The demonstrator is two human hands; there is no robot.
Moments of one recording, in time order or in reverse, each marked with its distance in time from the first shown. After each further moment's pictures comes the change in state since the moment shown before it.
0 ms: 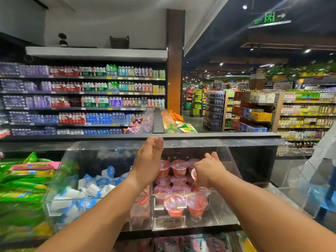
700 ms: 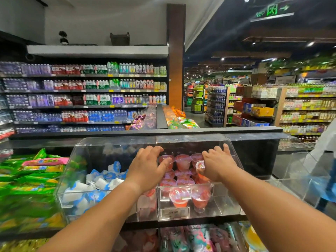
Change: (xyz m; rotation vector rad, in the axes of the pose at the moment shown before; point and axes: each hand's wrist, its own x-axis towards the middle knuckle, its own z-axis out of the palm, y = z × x) left_hand -0.021 -0.019 -0.020 0.633 -0.120 0.076; right_hand -0.023 0.003 -0.010 0.144 0.033 0.136
